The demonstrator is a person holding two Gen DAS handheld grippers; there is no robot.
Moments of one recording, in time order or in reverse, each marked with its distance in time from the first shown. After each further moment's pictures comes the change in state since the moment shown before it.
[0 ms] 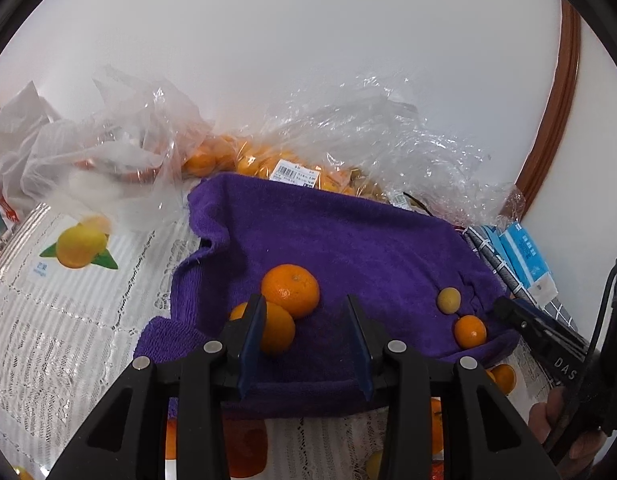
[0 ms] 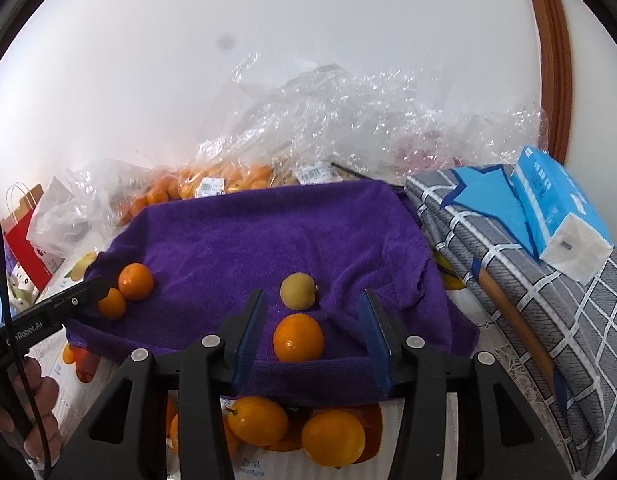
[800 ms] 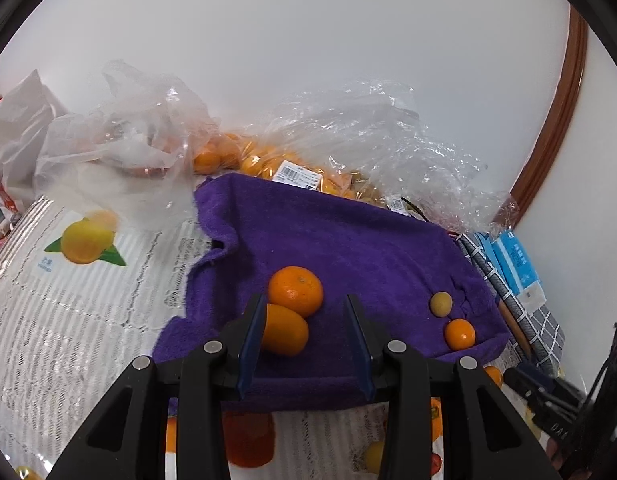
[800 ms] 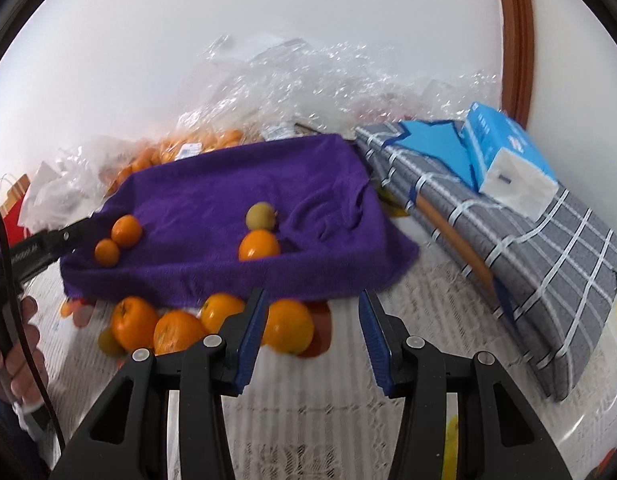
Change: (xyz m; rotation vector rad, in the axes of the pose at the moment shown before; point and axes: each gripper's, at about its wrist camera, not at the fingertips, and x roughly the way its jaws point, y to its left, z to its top) left arm -0.012 0.012 0.005 -0.045 0.022 -0.033; right arm -0.034 -0.017 -0.042 0.040 0.136 -0.045
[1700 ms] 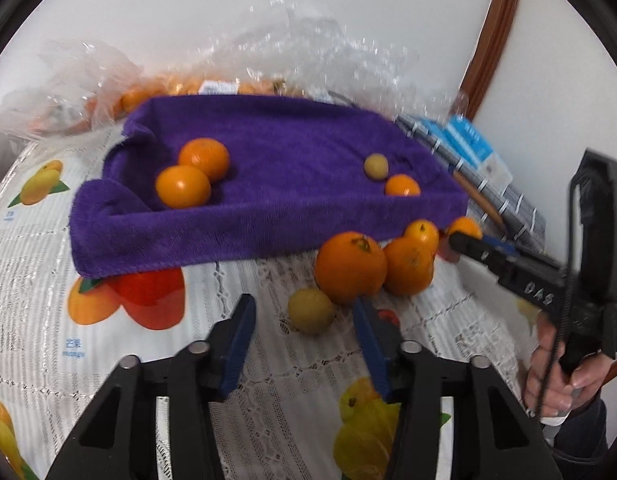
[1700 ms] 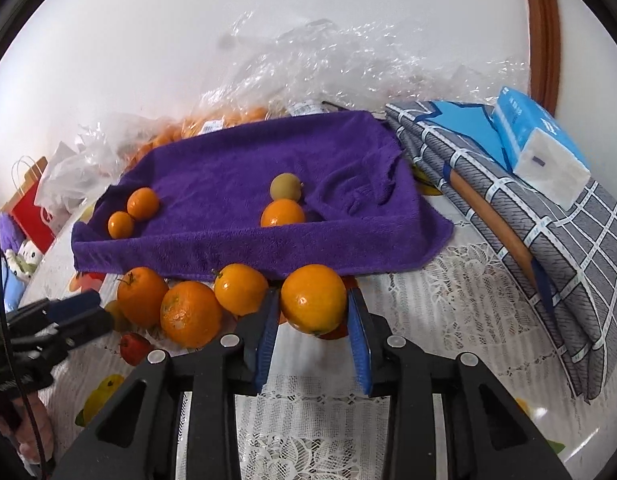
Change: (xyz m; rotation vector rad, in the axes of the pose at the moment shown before) left arm -0.005 -0.048 -0.076 0.223 0.240 -0.065; right arm 0.011 0.002 -0.011 -0.031 0.029 0.081
